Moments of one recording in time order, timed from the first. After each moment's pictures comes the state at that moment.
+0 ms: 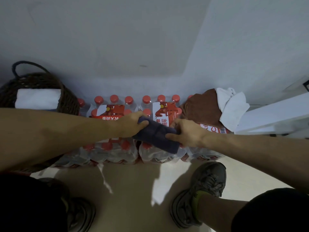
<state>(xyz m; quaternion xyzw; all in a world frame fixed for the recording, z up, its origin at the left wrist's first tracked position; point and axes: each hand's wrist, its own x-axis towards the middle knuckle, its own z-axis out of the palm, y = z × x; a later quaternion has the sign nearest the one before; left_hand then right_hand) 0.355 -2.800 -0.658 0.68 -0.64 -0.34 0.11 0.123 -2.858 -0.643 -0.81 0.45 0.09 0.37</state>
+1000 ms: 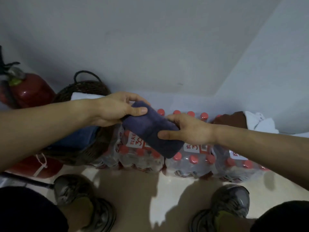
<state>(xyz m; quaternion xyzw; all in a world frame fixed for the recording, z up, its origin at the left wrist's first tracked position) 0.455 -2.732 -0.516 0.62 -0.40 -0.57 0.36 0.235 -2.824 -0.544 -0.84 0.25 0.04 0.48</state>
